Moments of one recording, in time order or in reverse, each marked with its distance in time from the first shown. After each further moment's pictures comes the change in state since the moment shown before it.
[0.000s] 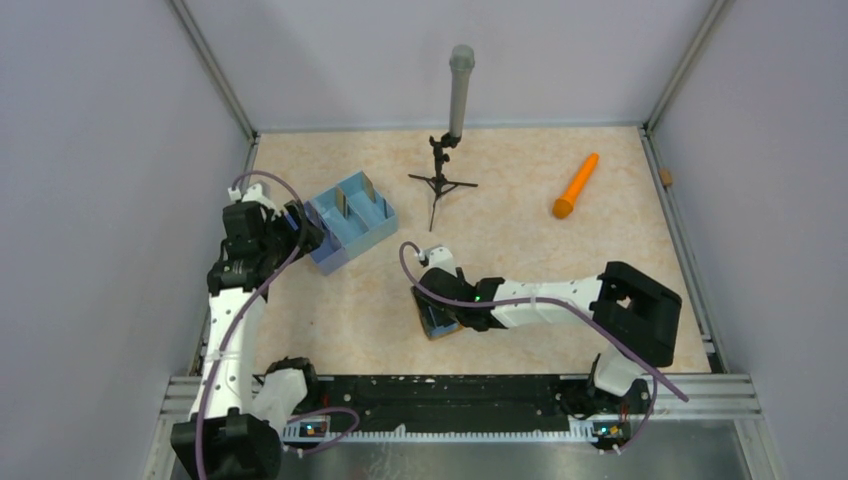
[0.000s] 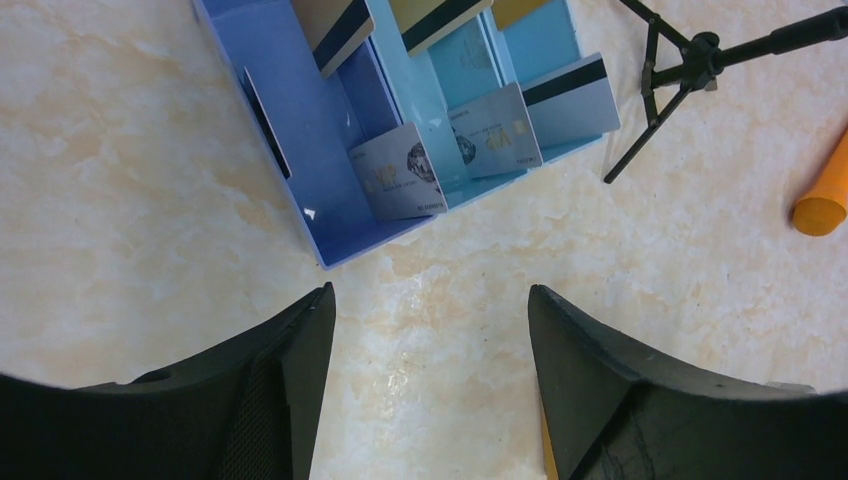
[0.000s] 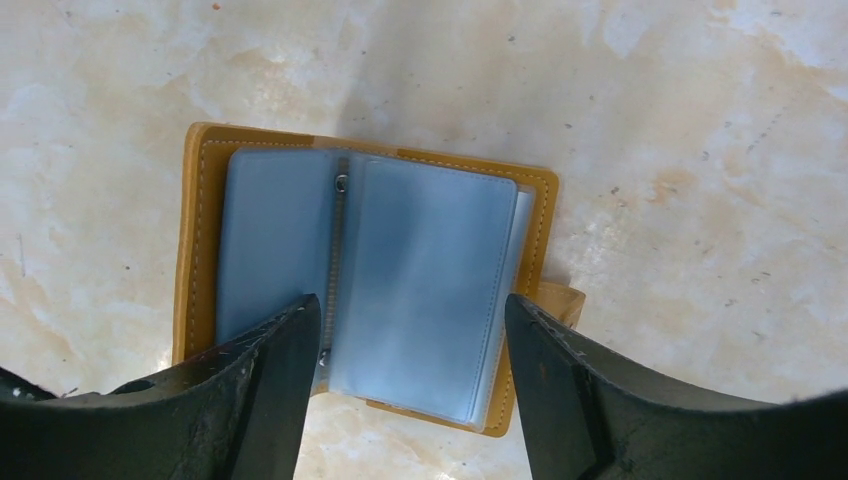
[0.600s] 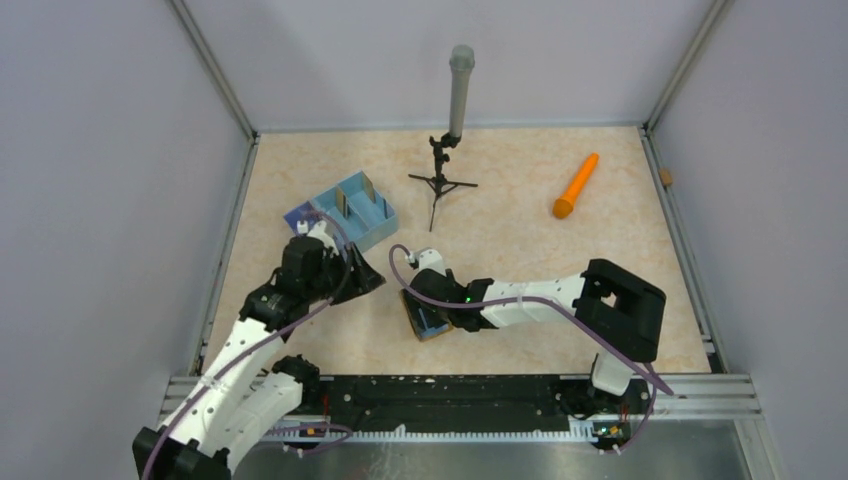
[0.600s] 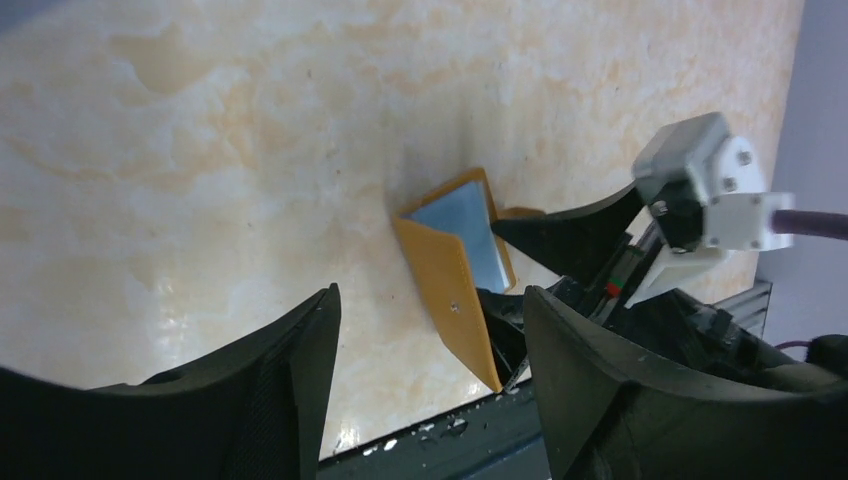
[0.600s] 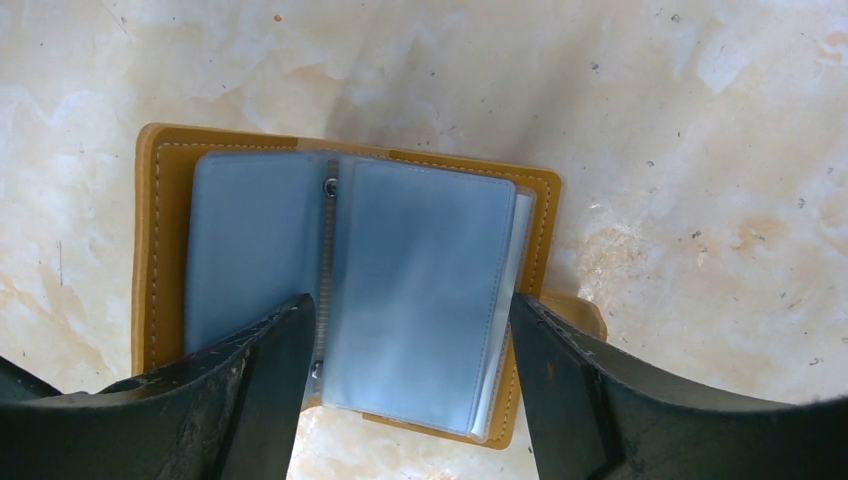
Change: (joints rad) left arm -0.450 -0.193 -0.210 -0.014 -0.008 -0.235; right arm 0.010 0.079 0.033 0.079 -0.058 -0.019
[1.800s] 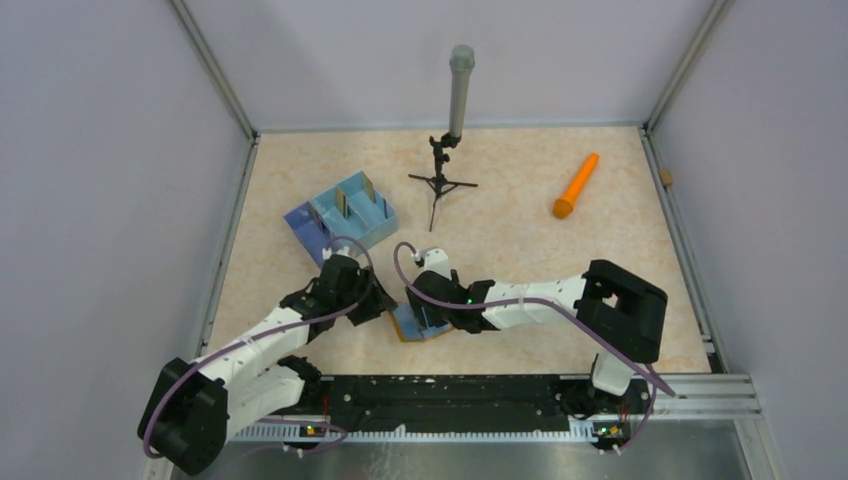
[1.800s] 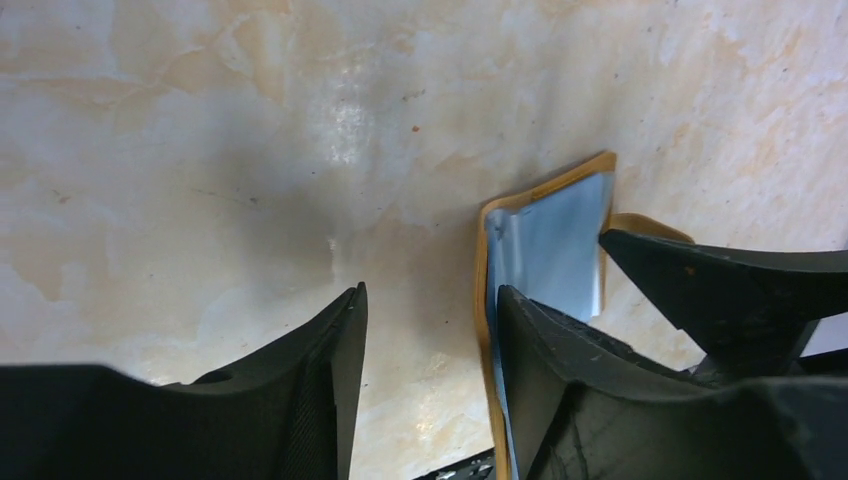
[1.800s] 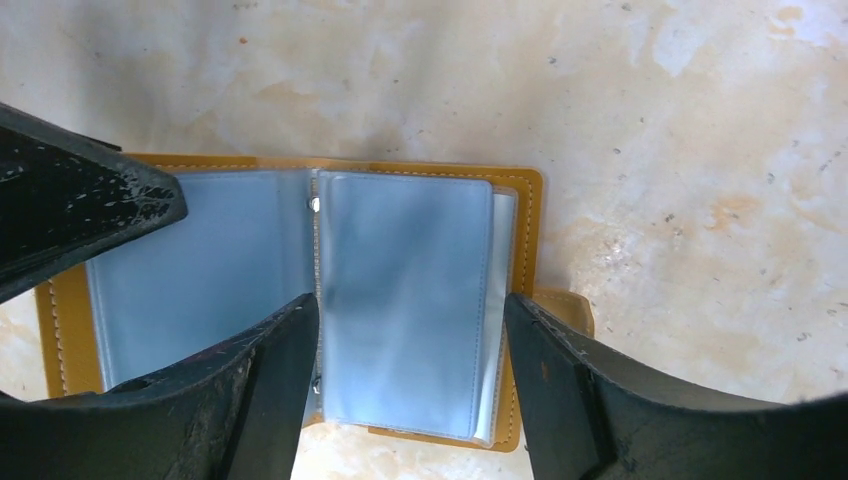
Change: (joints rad) left arm -0.198 0.250 -0.266 0.325 -0.103 -0.269; right arm 0.003 -0.005 -0.011 -0.002 0.050 0.061
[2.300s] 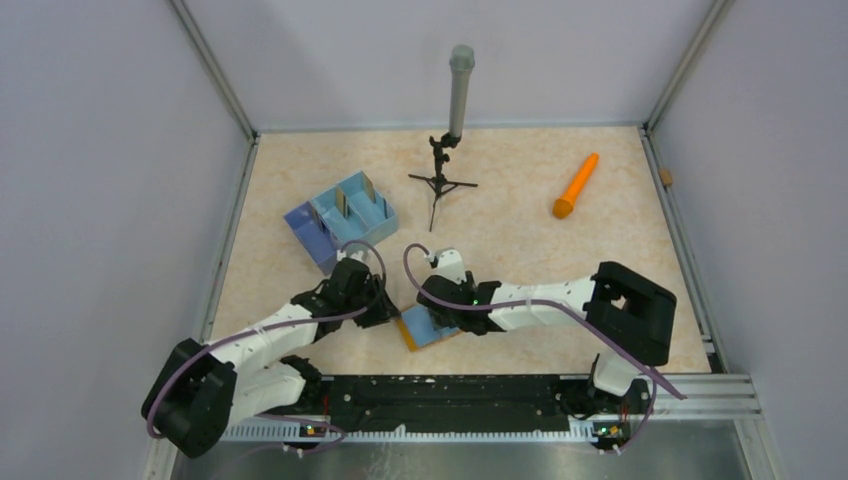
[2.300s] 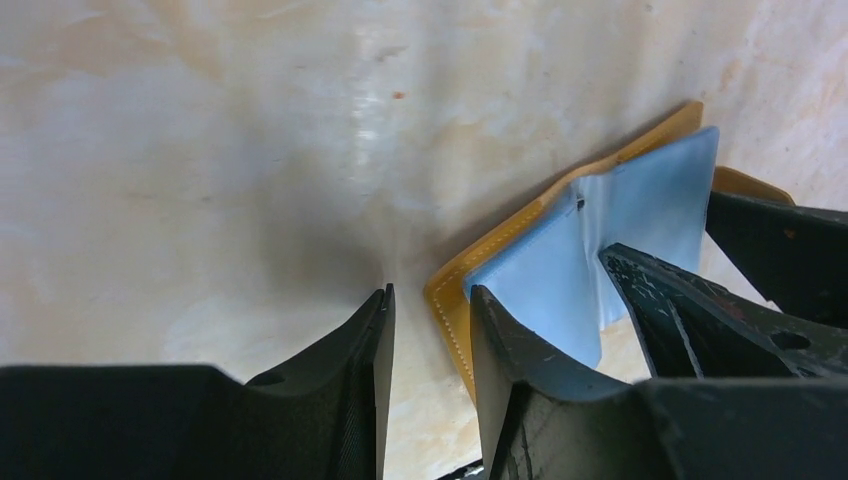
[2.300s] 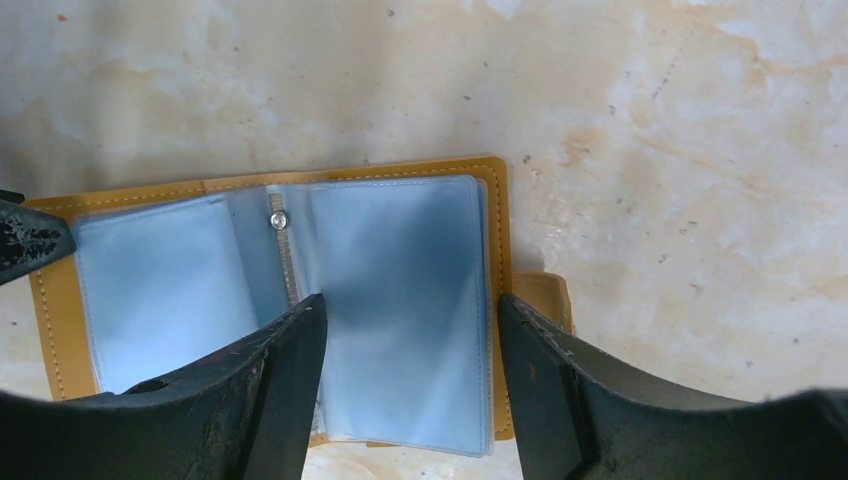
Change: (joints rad) left arm -0.043 0.071 -0.022 0.039 0.019 0.060; right arm 0.000 -0.045 -0.038 -0.111 0.127 0.050
